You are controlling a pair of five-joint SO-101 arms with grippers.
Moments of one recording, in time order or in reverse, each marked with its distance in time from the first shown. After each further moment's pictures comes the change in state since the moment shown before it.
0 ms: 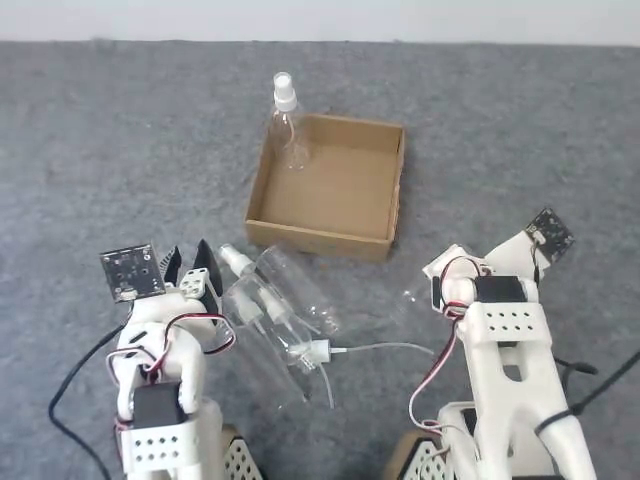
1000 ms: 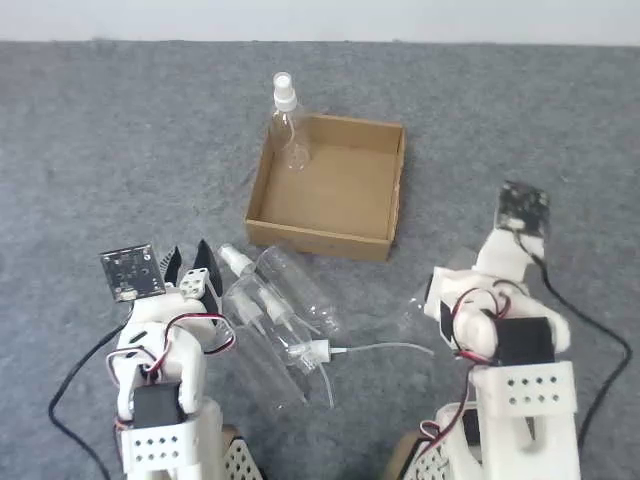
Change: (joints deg) left arm 0.0 0.0 0.0 0.0 0.0; right arm -2.7 -22.9 -9.6 25.3 36.7
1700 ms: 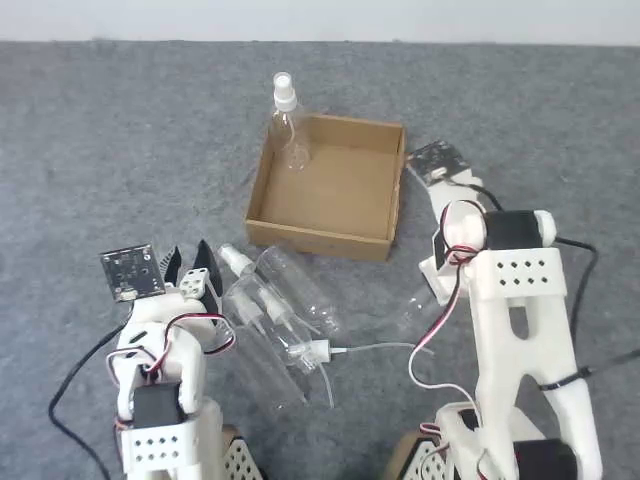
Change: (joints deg) left arm 0.0 0.0 0.0 0.0 0.0; right arm 0.1 32.8 -23.3 10.2 40.1
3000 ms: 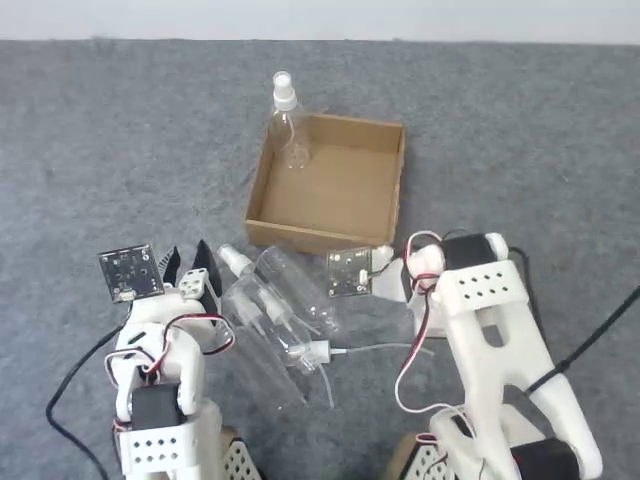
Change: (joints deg) left arm 0.0 0.0 0.0 0.0 0.0; right arm -8.7 0.0 15.6 -9.7 52.2
